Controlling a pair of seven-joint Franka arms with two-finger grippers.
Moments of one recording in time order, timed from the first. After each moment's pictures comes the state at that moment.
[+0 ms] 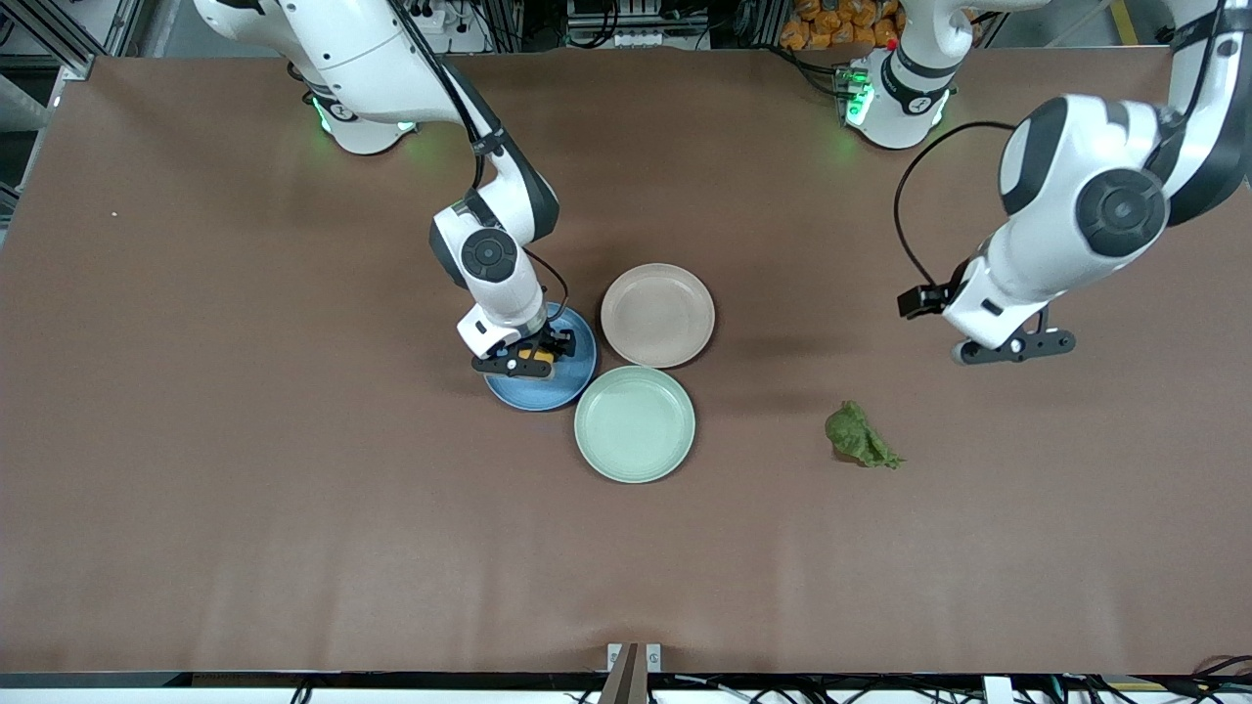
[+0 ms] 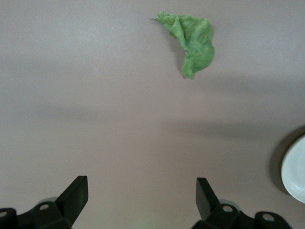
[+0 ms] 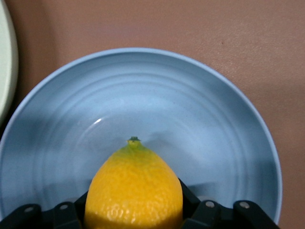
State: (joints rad) left arm -0.13 0.06 -0.09 -1.94 0.00 1.85 -0.29; right arm 0.70 0.58 -0.07 -1.98 0.07 2.60 0.70
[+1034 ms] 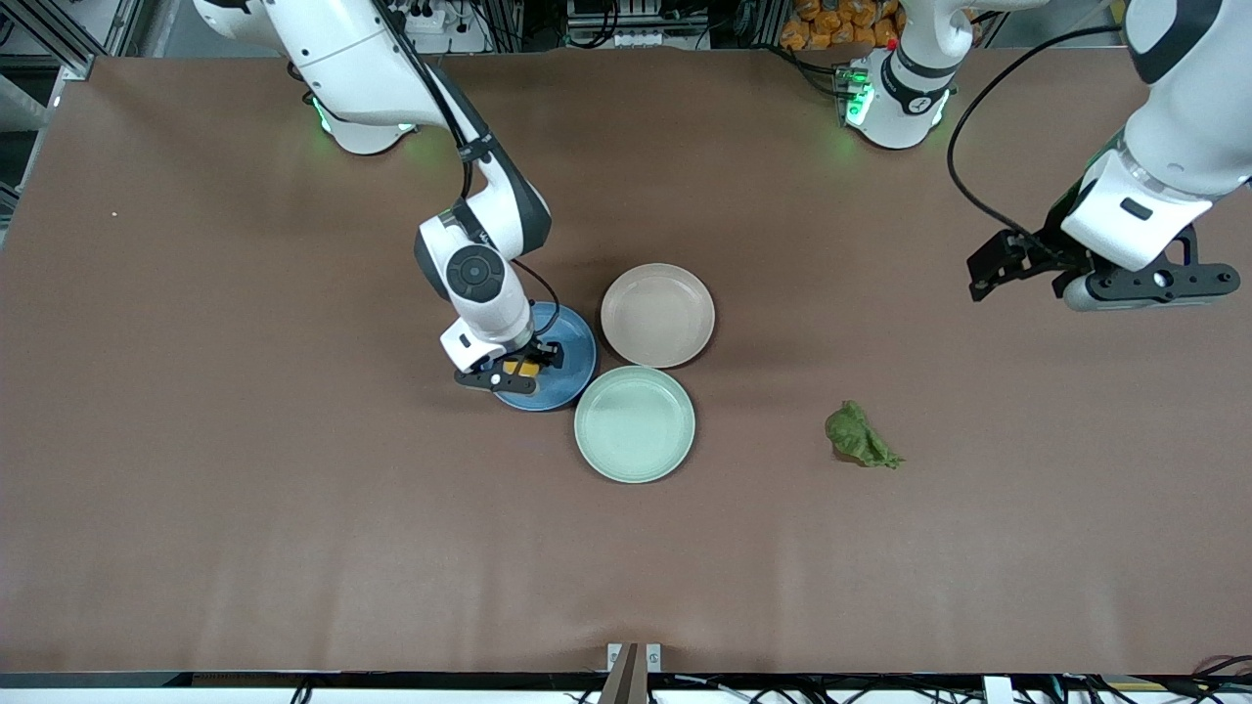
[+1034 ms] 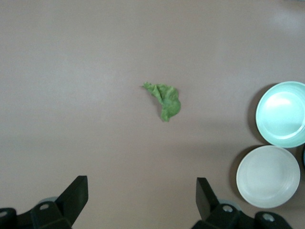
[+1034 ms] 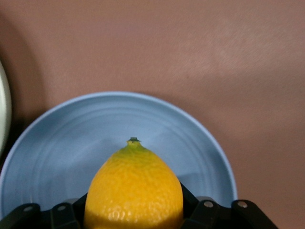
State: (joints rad) left arm -0.12 0.00 -0.08 -1.66 -0.01 1.72 -0.21; right arm 0.65 0.56 -0.09 -1.89 0.07 2.44 0.68
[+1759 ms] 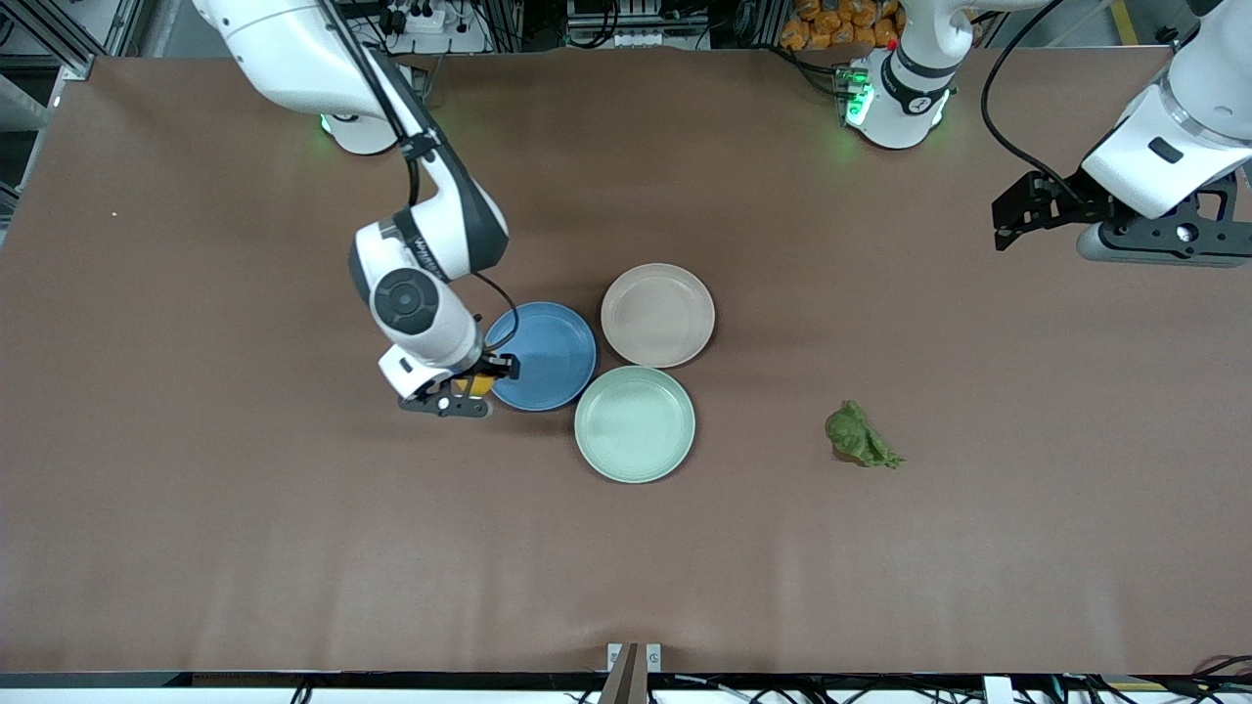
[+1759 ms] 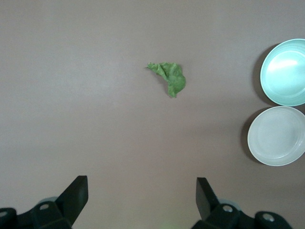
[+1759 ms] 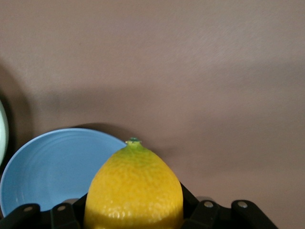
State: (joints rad) left arm -0.12 0.00 -0.08 -1.54 0.02 1.54 -0.10; right arm 0.52 0.50 -0.09 -1.76 0.07 2.15 0.49
